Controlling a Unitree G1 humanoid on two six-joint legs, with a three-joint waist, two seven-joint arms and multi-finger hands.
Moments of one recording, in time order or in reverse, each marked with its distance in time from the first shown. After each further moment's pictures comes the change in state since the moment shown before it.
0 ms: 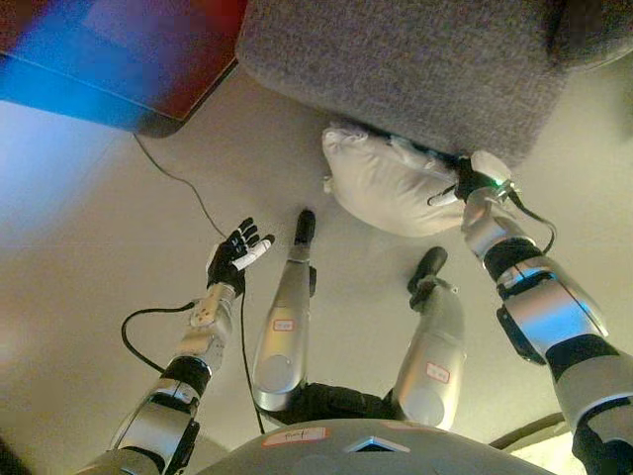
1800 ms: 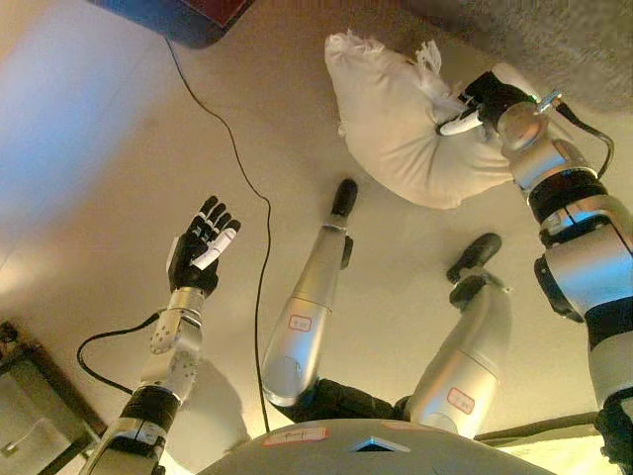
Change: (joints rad) left arm 0.205 0.130 0.073 -0.253 -0.141 -0.083 -0.064; right arm -0.216 -0.124 0.085 -0.007 0.112 -0.157 0.218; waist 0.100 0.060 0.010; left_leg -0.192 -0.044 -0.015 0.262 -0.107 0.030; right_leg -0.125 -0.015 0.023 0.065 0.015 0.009
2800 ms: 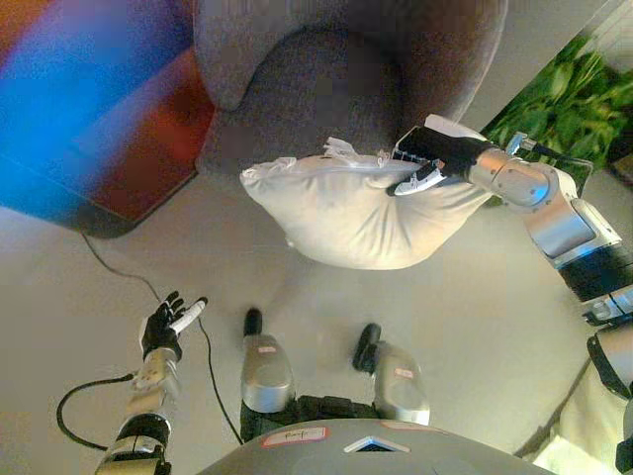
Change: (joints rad) left arm 0.051 -0.091 0.293 0.387 0.425 0.213 0.157; right arm 0.409 -0.281 -0.125 -0.853 0.056 -0.070 0.333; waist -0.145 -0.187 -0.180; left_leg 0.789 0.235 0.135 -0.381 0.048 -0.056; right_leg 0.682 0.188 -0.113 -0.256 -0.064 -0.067
